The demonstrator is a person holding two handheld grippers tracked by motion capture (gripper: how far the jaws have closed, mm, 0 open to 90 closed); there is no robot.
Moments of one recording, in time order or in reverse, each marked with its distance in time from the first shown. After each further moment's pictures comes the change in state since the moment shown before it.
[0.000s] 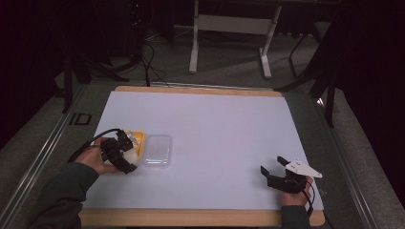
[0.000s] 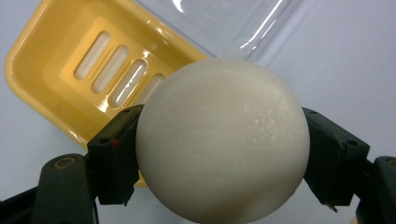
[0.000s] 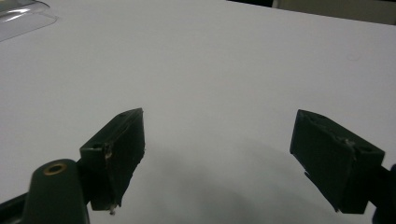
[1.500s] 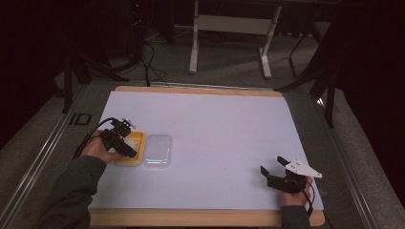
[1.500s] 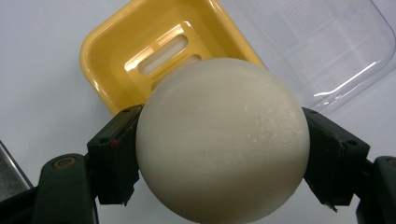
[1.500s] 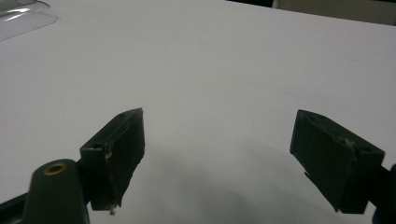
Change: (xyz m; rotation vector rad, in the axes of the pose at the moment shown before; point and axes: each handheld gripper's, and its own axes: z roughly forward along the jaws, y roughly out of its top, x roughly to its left) left arm 0.032 0.013 0.007 0.001 0.065 -0.302; right arm 0.000 0.000 0.000 0.001 -0.001 -0.002
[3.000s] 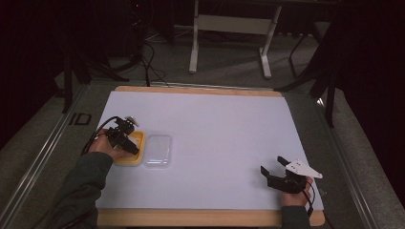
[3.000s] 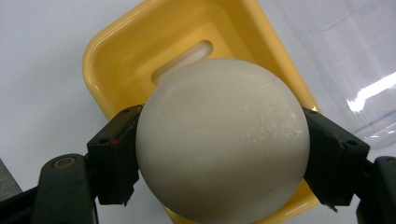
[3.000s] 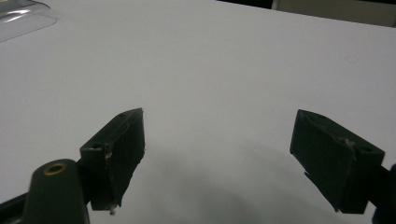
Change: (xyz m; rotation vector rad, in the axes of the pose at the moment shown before) left arm 0.009 0.013 0.026 0.056 0.028 -0.046; right arm 0.000 0.000 -0.001 -0.006 -0.002 -0.002
